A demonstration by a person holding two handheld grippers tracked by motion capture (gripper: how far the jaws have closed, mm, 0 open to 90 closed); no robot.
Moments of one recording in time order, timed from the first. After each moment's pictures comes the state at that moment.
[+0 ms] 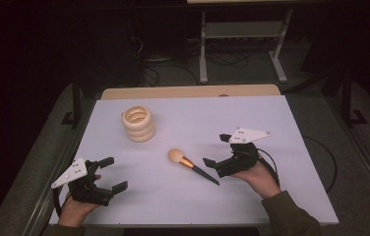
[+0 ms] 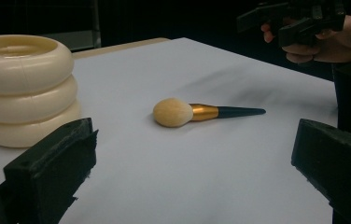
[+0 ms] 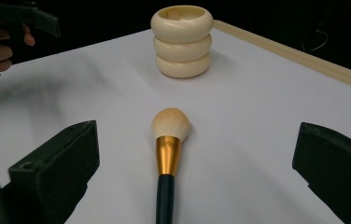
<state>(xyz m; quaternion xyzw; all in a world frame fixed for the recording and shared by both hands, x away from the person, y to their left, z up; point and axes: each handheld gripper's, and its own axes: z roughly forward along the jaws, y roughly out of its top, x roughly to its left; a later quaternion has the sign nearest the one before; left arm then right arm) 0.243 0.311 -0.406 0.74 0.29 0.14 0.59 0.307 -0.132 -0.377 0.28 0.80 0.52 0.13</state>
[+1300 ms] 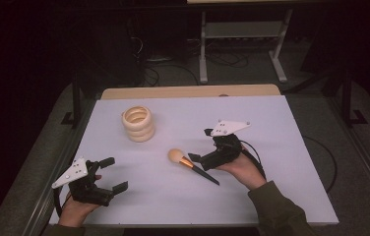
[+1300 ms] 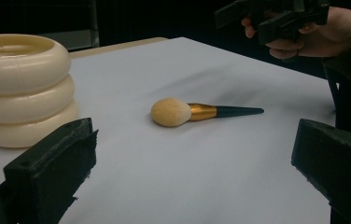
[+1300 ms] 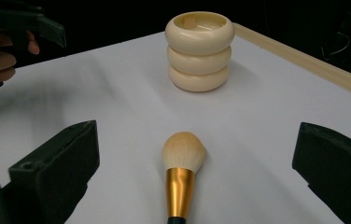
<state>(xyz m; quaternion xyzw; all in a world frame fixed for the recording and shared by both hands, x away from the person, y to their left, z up) 0.242 0.309 -0.407 0.74 0.29 0.13 0.59 0.328 -0.093 -0.369 0.25 0.81 0.51 0.11</state>
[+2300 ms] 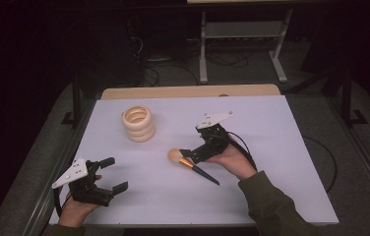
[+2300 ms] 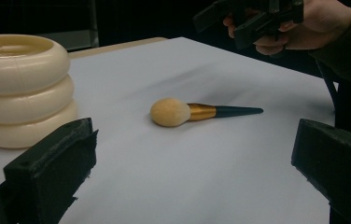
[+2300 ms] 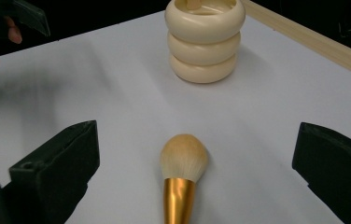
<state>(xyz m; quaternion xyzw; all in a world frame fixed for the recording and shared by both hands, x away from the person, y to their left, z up) 0.242 0.309 -0.407 0.74 0.29 0.13 0.59 0.351 -0.066 -0.366 0.26 0.84 0.47 0.09</state>
